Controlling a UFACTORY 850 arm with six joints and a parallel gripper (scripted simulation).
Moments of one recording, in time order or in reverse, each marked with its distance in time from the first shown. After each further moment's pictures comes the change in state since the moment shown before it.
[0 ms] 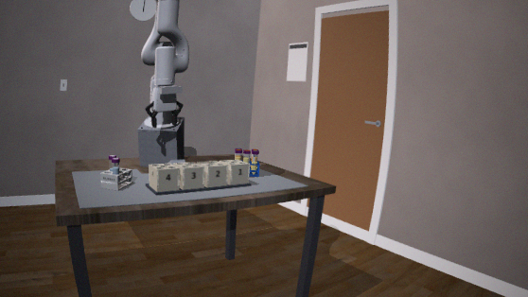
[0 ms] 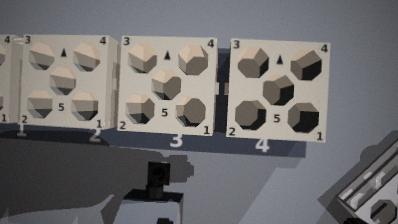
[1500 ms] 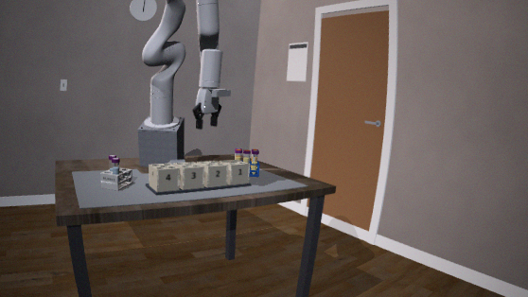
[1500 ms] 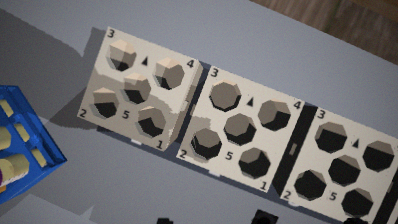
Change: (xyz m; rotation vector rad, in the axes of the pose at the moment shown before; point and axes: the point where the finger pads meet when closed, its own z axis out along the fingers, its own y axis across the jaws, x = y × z) arm 0.055 -0.171 0.015 -0.021 -0.065 -0.318
